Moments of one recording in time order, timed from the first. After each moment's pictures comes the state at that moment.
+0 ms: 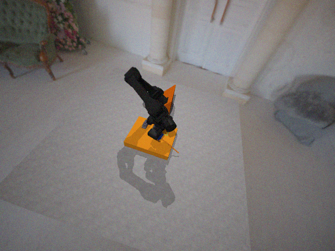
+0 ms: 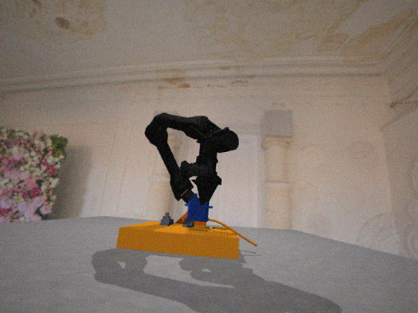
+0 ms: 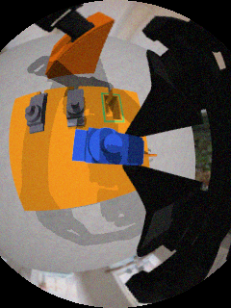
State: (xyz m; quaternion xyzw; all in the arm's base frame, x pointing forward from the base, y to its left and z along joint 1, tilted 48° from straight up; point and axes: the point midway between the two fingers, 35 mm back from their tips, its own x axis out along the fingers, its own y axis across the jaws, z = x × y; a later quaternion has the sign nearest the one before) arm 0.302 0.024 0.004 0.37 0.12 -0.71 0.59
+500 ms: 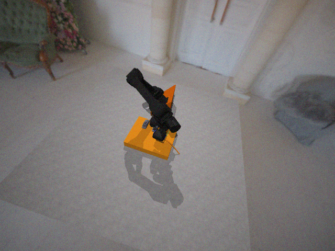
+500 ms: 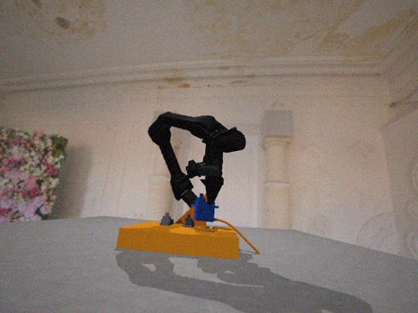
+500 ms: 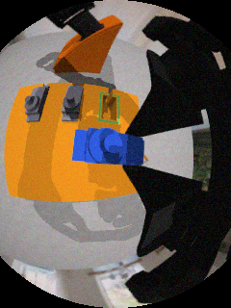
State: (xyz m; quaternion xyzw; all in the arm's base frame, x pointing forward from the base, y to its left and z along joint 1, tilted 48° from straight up) arm 0.306 0.038 -0.009 0.33 0.18 -0.70 0.61
